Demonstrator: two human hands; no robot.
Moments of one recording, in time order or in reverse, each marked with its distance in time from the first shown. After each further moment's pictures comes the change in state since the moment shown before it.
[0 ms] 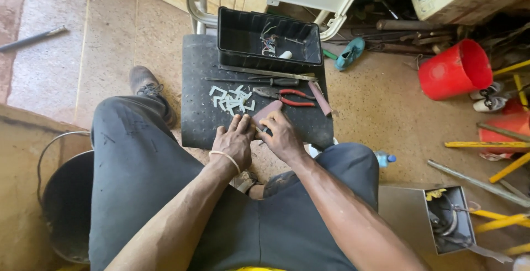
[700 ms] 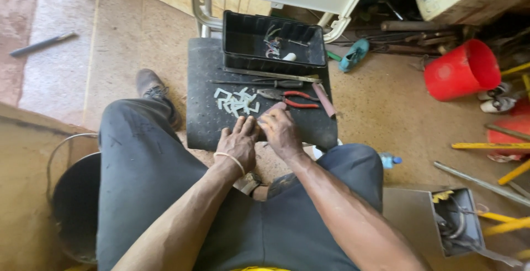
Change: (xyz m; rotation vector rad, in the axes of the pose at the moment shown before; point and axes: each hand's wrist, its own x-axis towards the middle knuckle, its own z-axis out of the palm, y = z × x) left_hand -0.005 0.005 -0.018 0.014 -0.026 -0.007; right_hand 0.016 -0.003 0.018 -0.039 0.202 -0.031
